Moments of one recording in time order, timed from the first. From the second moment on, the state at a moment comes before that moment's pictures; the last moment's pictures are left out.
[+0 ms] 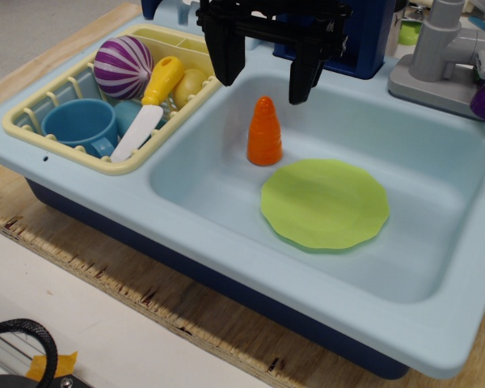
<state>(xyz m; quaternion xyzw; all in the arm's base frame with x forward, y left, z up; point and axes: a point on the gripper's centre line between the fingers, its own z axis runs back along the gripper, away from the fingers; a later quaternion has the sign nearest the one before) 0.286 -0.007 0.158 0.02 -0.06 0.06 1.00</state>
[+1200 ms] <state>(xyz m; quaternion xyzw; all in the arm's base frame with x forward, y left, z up) 0.316 0.002 0.127 0.02 -0.07 0.03 1.00</state>
